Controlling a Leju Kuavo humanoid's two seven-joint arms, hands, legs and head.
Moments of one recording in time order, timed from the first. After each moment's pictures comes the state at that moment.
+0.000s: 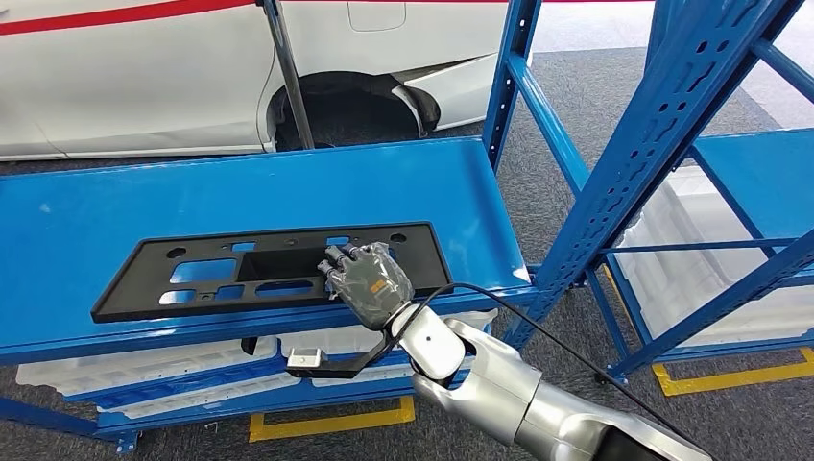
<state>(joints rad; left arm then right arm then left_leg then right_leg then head) -0.16 -0.02 -1.18 -0.23 0.85 0.46 0.03 -0.70 0.06 1.11 -1.17 1.18 -0.43 0.23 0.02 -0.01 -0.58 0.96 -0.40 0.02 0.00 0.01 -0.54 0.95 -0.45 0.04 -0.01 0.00</state>
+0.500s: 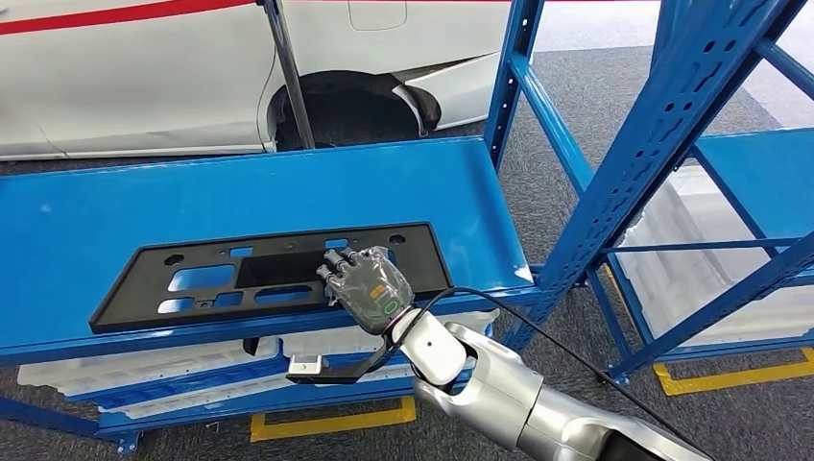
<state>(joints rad) -0.16 -0.02 -1.18 -0.23 0.86 0.44 0.03 -0.69 0.06 1.11 -1.20 1.20 -0.43 0.22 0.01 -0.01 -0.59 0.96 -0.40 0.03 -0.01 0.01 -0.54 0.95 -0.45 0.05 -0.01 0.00</state>
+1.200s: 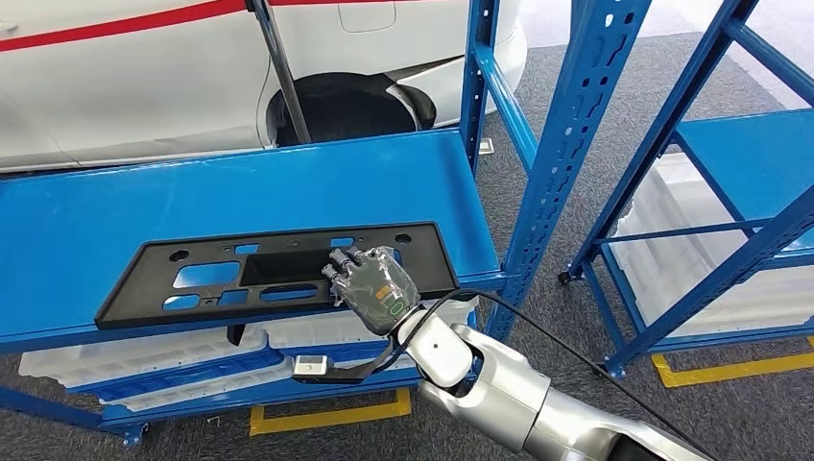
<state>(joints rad) -0.15 -0.01 -1.18 -0.23 0.87 0.44 0.03 -0.68 0.04 1.11 -1.22 1.22 -0.43 0.22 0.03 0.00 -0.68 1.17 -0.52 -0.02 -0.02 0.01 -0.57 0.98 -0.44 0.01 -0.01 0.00</state>
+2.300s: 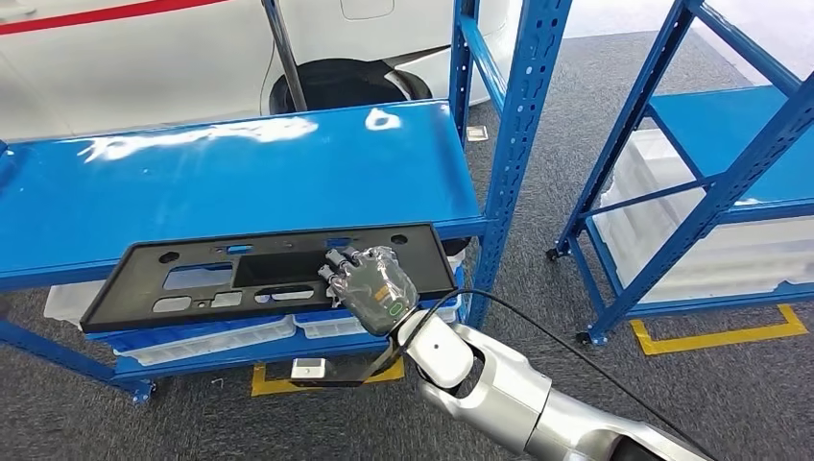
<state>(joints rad) -0.16 -0.01 -1.18 -0.23 0.87 0.44 0.05 -0.68 0.04 1.10 -1.25 1.21 -0.43 0.21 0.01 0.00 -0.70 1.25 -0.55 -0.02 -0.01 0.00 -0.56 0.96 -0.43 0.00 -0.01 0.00</state>
